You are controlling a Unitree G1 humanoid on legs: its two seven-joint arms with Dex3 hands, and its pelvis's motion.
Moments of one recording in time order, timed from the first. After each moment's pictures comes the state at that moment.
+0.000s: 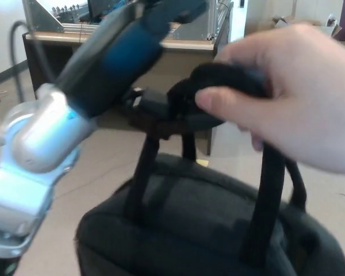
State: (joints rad) left_arm -0.99 0.53 -0.20 -0.31 0.08 0.01 -0.24; right_arm -0.25 -0.33 0.12 1.05 -0.29 -0.54 -0.19
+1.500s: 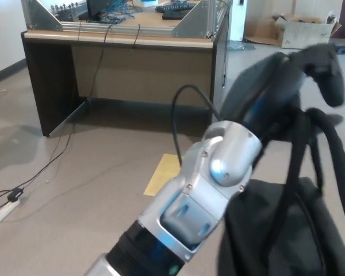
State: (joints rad) left_arm -1.12 -0.02 -0.39 0.24 0.36 0.13 0.14; right_arm -0.24 -0.32 0.13 1.06 -0.29 -0.55 -0.19
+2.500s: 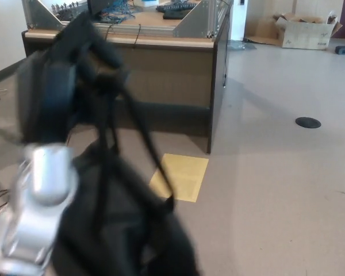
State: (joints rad) left_arm -0.71 0.38 0.03 0.08 0.42 -0.26 0.41; right_arm -0.25 -0.33 0.13 1.07 -0.29 -0.55 -0.16
